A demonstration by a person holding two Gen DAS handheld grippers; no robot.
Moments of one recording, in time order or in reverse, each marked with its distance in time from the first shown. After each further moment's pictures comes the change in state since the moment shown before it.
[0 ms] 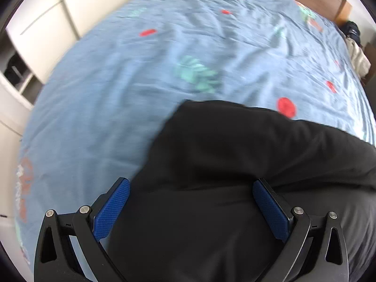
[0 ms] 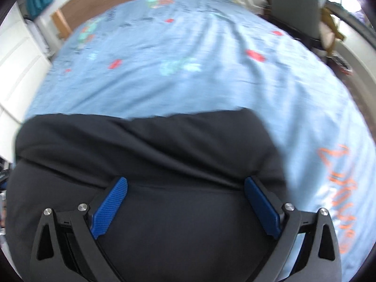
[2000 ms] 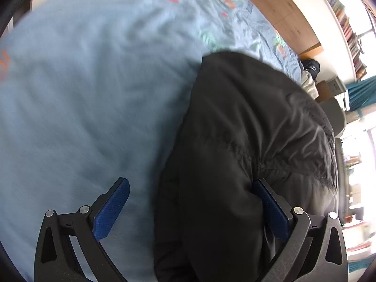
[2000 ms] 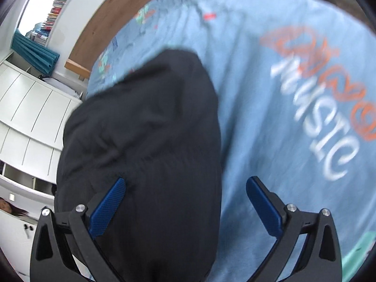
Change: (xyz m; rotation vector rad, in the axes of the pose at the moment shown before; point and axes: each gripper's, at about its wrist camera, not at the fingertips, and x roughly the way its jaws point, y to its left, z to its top) left arm -0.002 0.122 -0.127 -0.212 0.061 -0.555; right arm -0.027 -0.102 -0.136 0.347 0.058 0.504
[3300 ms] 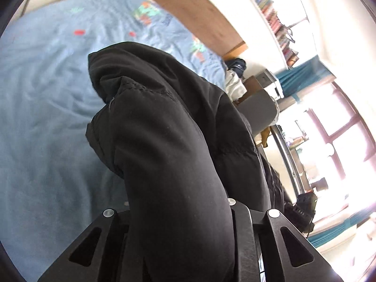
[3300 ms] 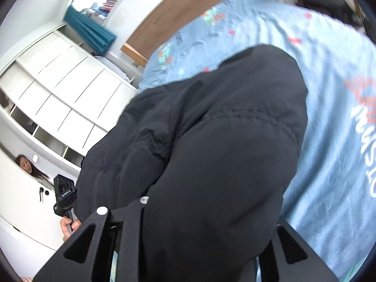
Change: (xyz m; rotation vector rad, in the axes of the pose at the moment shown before) left arm -0.061 -0.153 -0.038 0.237 -0.117 -0.354; right arm -0.038 0.156 -0.019 -0.312 -0.083 0.206
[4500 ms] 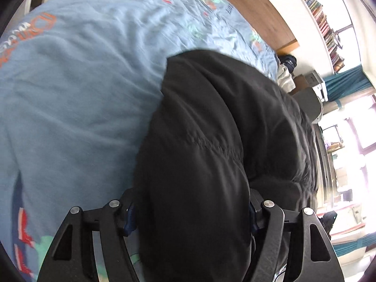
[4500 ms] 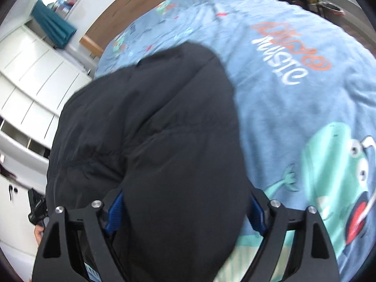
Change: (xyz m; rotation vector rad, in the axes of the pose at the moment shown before) left arm -0.083 0.118 -0.106 -0.185 0.071 0.261; right arm -0.106 -0.076 -0.152 0.123 0.033 -0.288
